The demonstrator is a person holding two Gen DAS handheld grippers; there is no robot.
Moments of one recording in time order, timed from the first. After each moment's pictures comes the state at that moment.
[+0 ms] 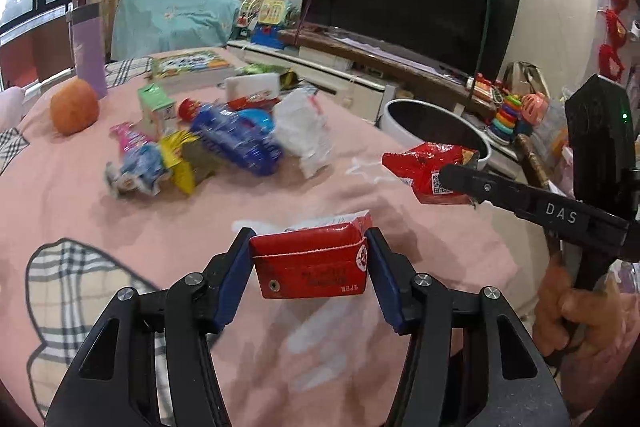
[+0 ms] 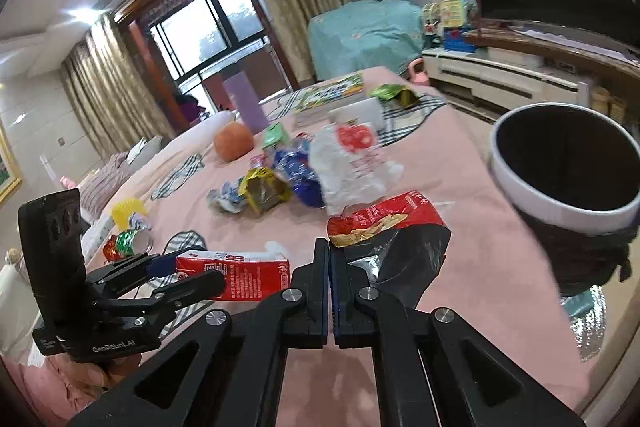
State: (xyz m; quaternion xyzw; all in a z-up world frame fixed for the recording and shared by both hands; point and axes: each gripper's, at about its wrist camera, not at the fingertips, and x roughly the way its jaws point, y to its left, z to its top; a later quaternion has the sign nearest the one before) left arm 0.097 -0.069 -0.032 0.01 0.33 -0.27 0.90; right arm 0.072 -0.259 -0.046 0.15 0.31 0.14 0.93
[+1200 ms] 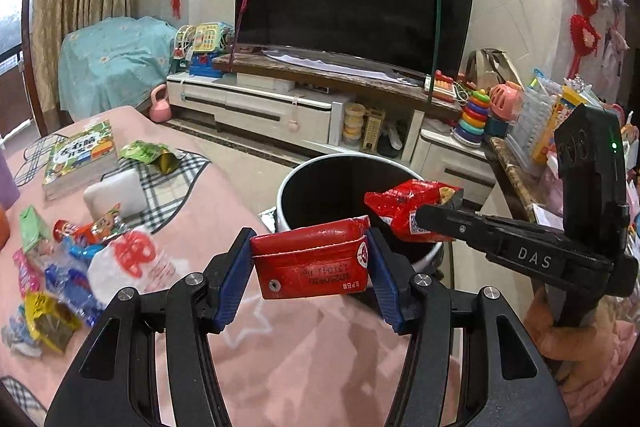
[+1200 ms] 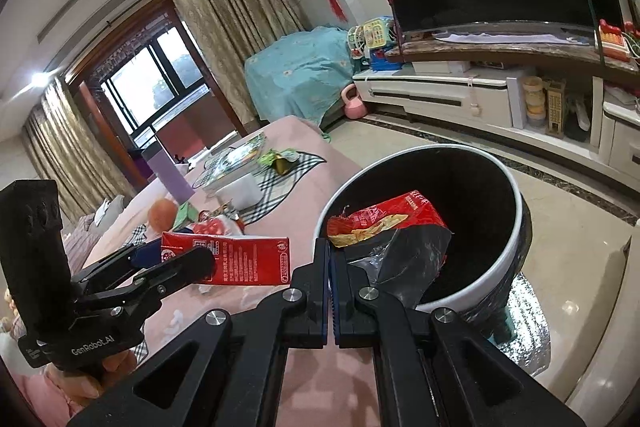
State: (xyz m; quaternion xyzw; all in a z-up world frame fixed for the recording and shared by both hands) left arm 0.158 -0.249 0.009 0.06 0.30 -0.34 0.89; right arm 0.101 -0.412 -0.035 0.21 0.29 0.06 0.93
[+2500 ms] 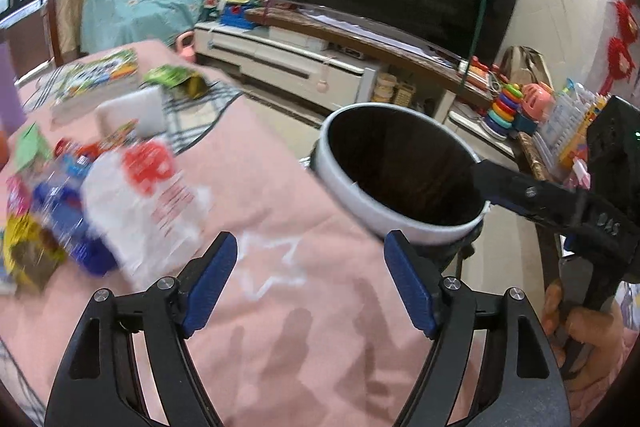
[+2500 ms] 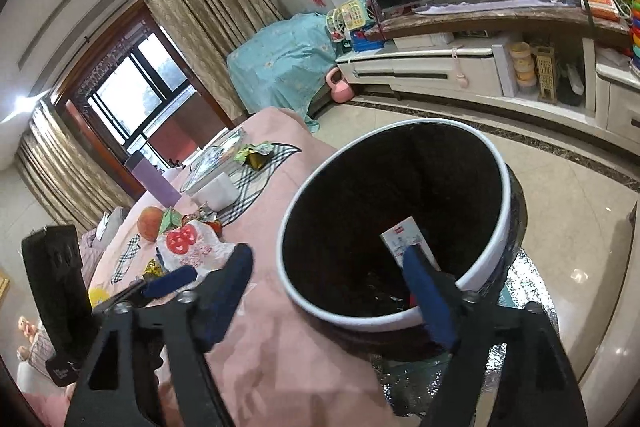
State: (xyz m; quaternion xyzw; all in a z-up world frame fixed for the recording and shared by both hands) left arm 0.170 -0.215 -0.039 0.02 0.38 -0.28 0.88; right arm 0.103 -0.427 -0.050 0.25 0.31 0.05 0.92
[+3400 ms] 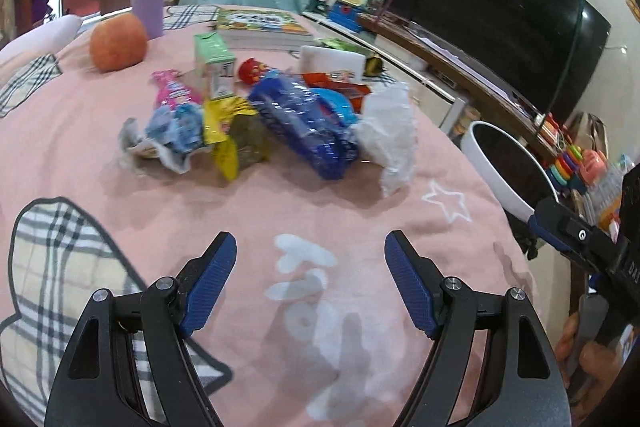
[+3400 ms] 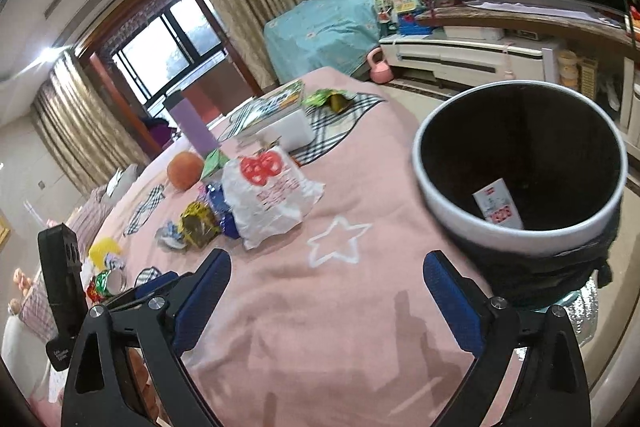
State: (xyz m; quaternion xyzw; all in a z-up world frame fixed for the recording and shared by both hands) left arm 0.153 -0.057 -0.066 -0.07 0.40 -0.14 0.90; right arm 0.107 -0.304 -0.061 0.19 0.34 0.11 0.92
